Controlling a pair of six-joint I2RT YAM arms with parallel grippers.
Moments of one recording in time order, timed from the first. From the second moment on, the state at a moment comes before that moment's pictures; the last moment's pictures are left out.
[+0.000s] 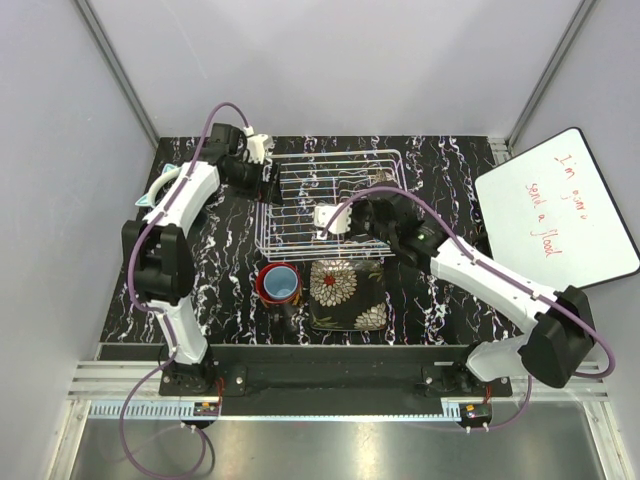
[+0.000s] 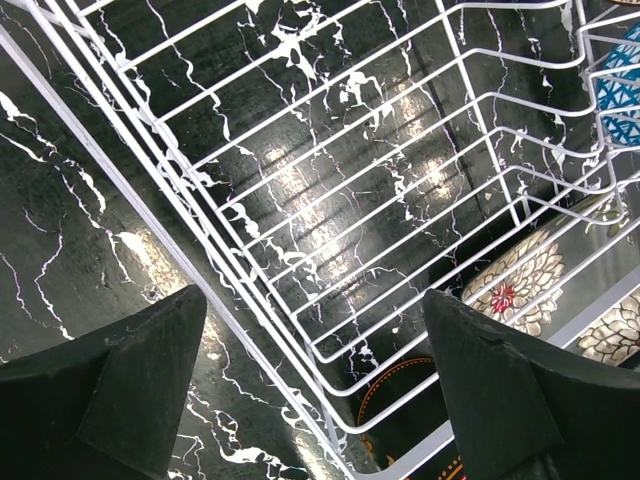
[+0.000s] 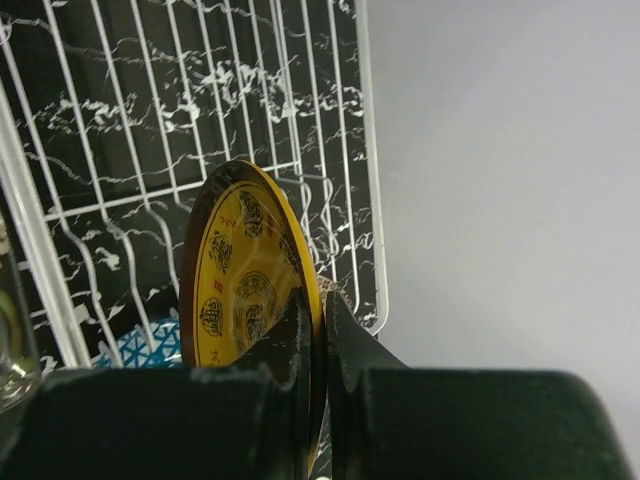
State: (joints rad) left arm -0.16 1.87 1.64 -0.79 0.46 0.08; right arm 0.75 1.37 1.12 -0.17 0.05 -1.10
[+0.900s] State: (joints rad) left arm -0.15 2.14 1.92 -0.83 0.35 0.06; right arm 0.76 1.42 1.09 -0.18 0.06 -1.11
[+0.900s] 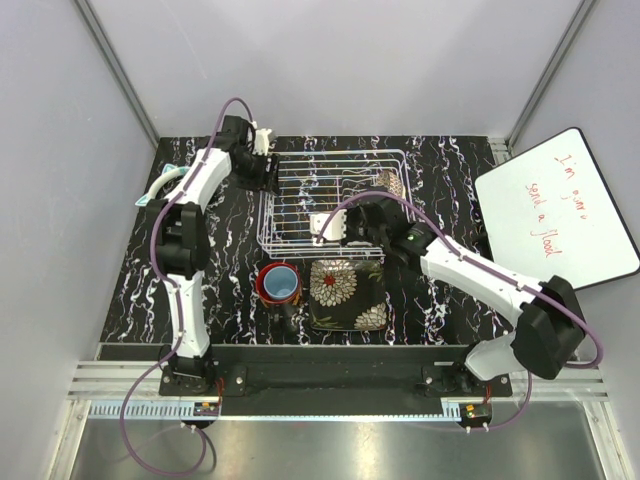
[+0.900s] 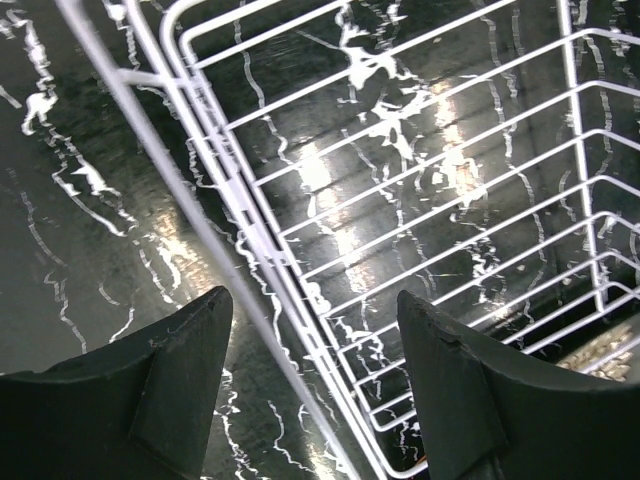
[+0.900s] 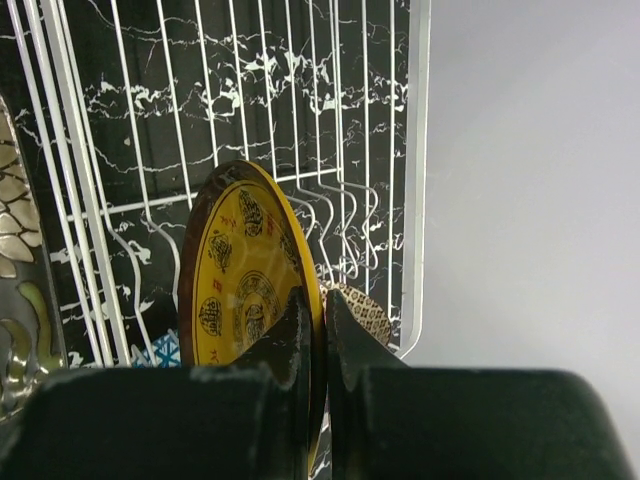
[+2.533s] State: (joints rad) left arm -0.08 2.16 1.93 -0.82 0.32 0.05; right arm 0.79 1.54 1.01 -0.19 0.18 -1.16
